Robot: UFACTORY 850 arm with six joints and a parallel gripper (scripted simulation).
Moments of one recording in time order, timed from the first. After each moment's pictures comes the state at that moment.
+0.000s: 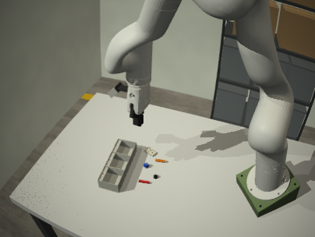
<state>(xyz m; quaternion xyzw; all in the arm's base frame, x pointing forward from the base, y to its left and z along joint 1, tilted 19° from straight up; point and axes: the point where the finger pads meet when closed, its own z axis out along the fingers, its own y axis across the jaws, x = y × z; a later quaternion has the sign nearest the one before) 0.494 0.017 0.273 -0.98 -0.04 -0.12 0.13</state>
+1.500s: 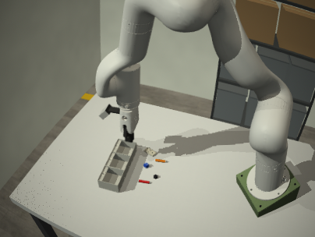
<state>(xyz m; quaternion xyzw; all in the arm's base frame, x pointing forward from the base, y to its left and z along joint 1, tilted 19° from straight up) 0.562 0.032 0.183 -0.98 -0.12 -0.13 0.10</state>
